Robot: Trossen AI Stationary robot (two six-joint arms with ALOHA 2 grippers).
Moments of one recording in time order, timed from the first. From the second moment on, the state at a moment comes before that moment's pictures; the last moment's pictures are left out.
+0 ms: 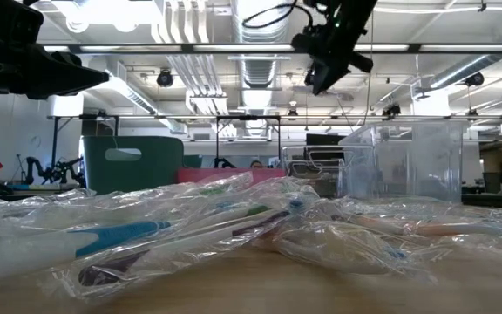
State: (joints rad) left arm -0.31 0.16 0.03 0.07 -0.42 0.31; right arm -0.38 1.54 1.46 -0.87 0.40 0.46
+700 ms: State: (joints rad) left arm -0.31 0.16 0.03 0.07 -0.42 0.31; right arm -0.45 1.81 1.53 -0.88 0.39 0.45
